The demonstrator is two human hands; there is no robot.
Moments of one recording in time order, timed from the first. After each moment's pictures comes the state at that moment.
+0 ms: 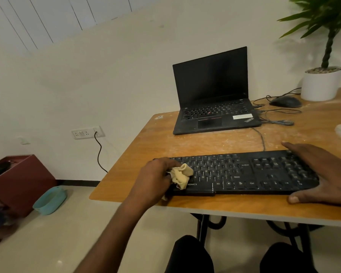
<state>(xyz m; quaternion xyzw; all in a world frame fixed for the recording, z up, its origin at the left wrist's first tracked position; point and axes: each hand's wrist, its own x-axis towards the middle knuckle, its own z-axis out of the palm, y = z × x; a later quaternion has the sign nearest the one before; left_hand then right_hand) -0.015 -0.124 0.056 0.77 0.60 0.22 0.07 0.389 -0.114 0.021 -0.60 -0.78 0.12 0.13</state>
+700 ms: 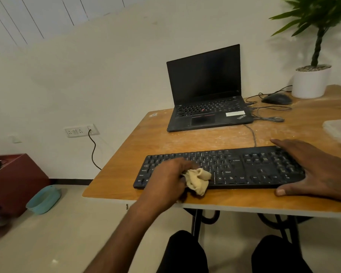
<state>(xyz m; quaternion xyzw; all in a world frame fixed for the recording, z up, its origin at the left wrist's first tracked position) 0.033 -0.140 0.054 0.80 0.55 0.21 0.08 0.390 -0.117 0.022 -0.60 -0.78 0.11 0.13</state>
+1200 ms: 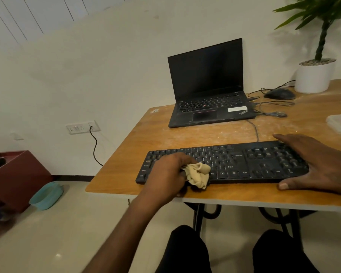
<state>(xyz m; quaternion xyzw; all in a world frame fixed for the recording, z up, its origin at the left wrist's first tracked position) 0.027 -0.136 0.052 0.79 0.56 0.21 0.08 0.392 -0.114 0.019 -0.60 -0.78 0.11 0.13</state>
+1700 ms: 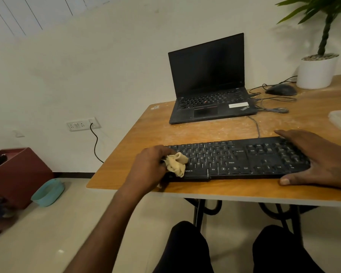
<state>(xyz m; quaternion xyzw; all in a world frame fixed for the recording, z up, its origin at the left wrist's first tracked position) -0.012 -0.124 0.055 0.76 0.62 0.21 0.03 0.392 -0.114 0.020 -0.59 -0.79 0.11 0.13</state>
